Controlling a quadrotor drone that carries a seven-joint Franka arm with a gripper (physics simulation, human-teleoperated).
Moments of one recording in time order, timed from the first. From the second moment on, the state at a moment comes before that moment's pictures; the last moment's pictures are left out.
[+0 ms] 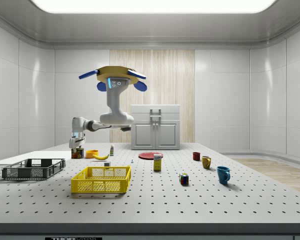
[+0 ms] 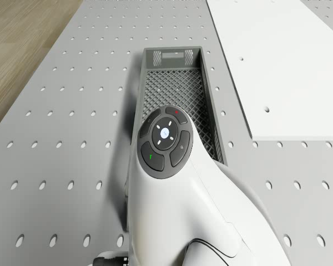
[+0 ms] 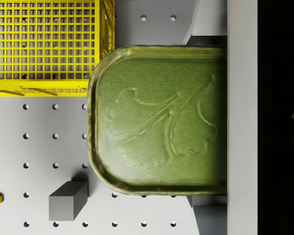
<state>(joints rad) -1.18 -1.53 1.34 -2.86 -1.81 1.59 1.69</state>
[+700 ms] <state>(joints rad) -1.18 -1.53 1.34 -2.86 -1.81 1.59 1.69</state>
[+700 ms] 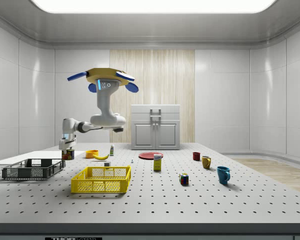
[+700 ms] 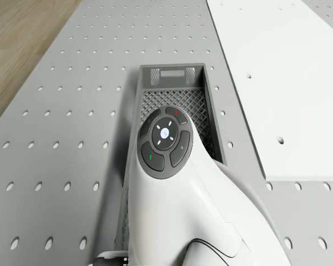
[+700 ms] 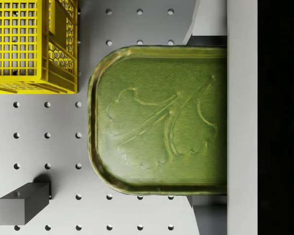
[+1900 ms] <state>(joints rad) -1.18 -1.54 1.34 -2.86 -1.81 1.60 1.70</state>
